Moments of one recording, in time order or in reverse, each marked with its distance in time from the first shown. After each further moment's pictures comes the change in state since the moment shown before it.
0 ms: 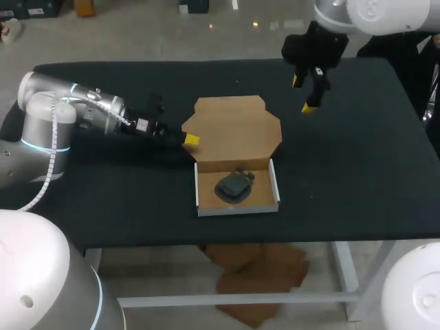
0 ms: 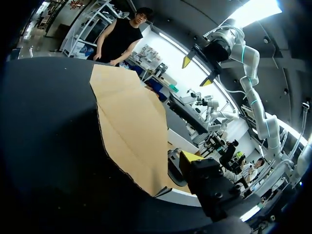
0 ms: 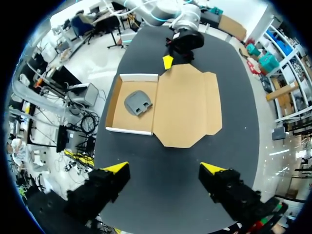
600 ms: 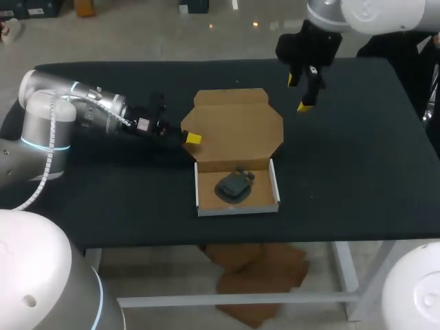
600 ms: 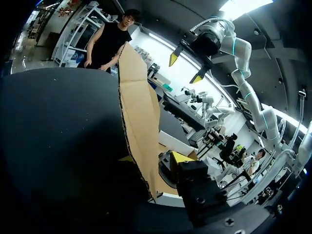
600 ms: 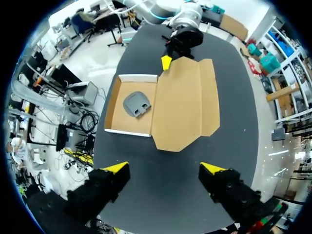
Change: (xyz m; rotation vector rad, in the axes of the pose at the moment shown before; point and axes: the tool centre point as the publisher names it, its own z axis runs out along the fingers) left arm 0.018 -0.008 0.005 0.006 0.030 0.083; right arm -0.004 0.010 0.000 0.020 -0.003 -0.011
